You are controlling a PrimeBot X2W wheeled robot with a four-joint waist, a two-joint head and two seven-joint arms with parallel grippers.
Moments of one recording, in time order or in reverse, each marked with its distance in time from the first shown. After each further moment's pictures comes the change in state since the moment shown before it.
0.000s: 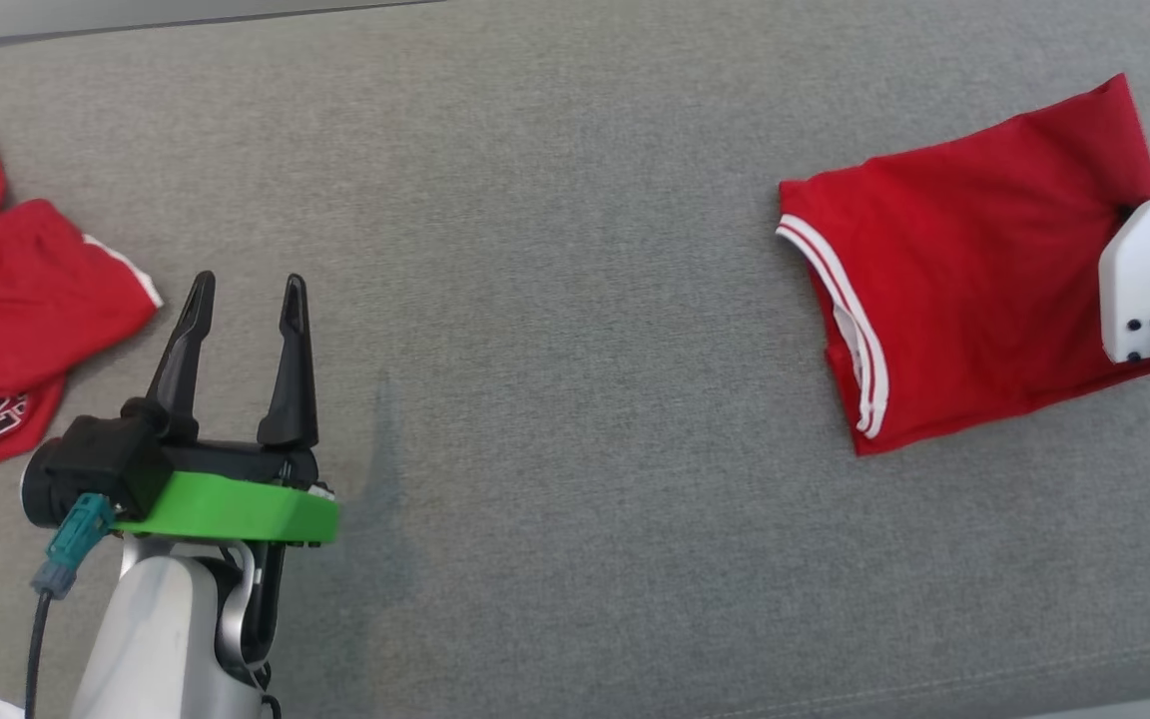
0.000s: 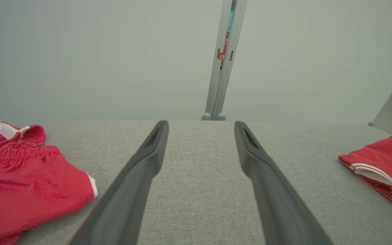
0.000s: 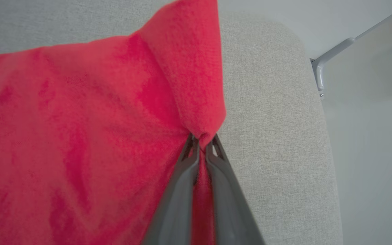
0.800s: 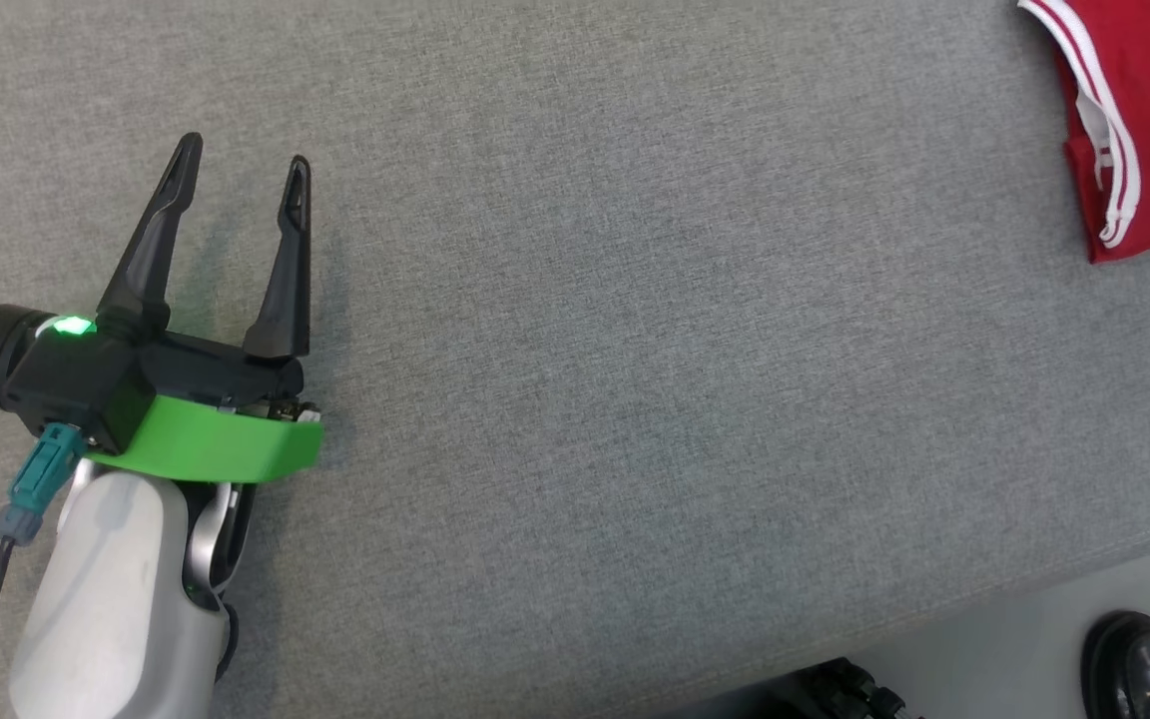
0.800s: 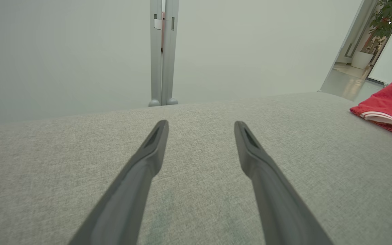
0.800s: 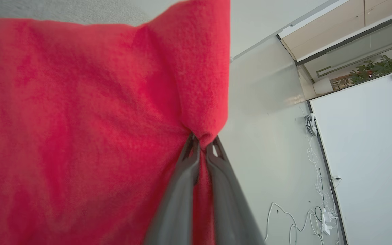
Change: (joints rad) left arm -0.140 0.101 -0.089 -0.104 0.039 0.000 0.000; right arm -0.252 -0.243 -0.004 0.302 -0.196 0.000 -0.460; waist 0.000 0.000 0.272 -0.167
